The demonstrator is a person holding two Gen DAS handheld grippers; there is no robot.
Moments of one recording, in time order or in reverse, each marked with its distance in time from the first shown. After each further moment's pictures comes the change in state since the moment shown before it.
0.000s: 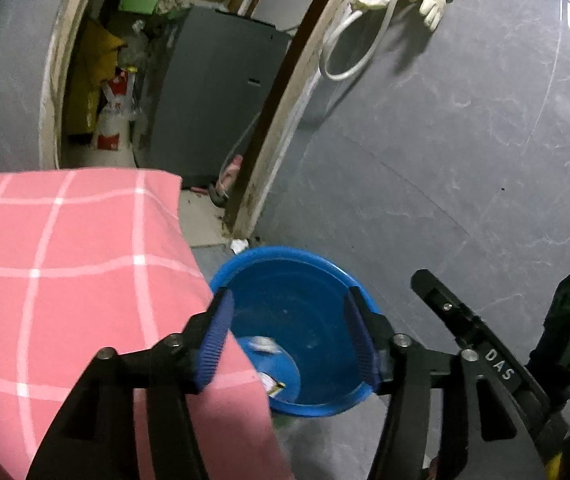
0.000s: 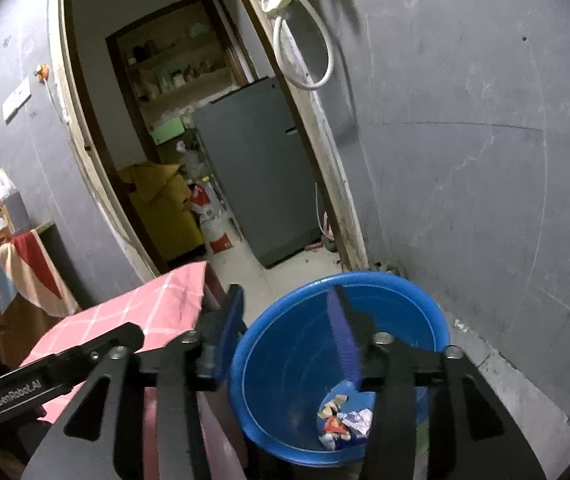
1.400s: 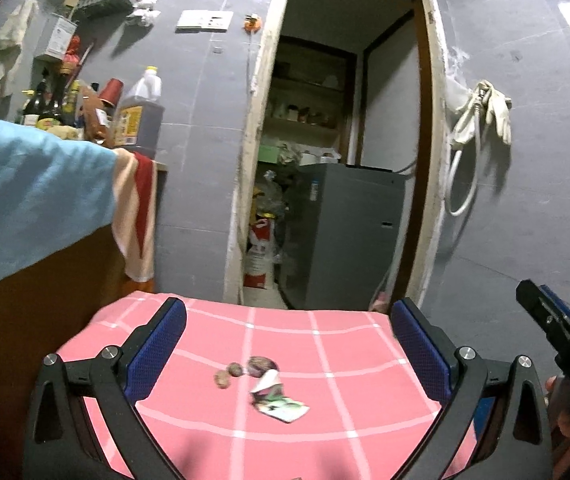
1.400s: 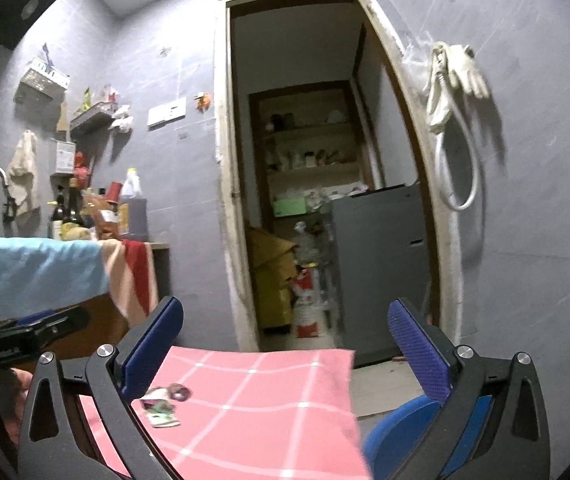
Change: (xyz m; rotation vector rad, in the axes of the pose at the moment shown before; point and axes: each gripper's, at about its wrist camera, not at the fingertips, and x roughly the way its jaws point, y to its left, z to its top) left arm -0.197 0.106 -0.037 0.065 -0.531 0.476; right arm -0.029 0.148 -0.023 -0.300 -0.356 0.355
